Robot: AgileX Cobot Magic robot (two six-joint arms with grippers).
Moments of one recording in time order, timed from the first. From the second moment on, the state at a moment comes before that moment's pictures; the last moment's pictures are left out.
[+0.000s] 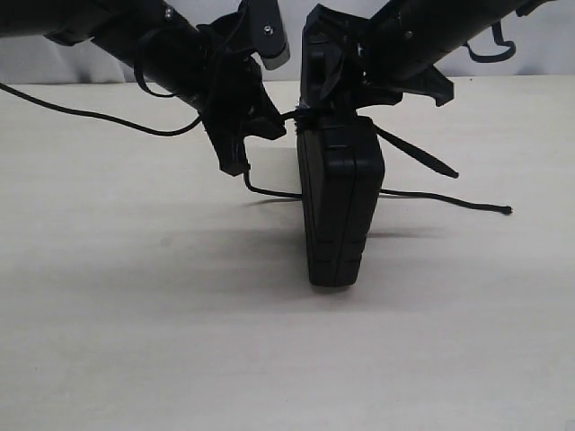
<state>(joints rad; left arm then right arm) -0.48 1.85 -1.41 -0.63 0.71 1.41 0.31 1.78 -1.50 0.45 0.87 0.20</state>
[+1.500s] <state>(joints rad) -0.54 1.88 -1.41 -0.62 0.61 1.44 0.31 1.78 -1.54 0.25 0.96 0.22</state>
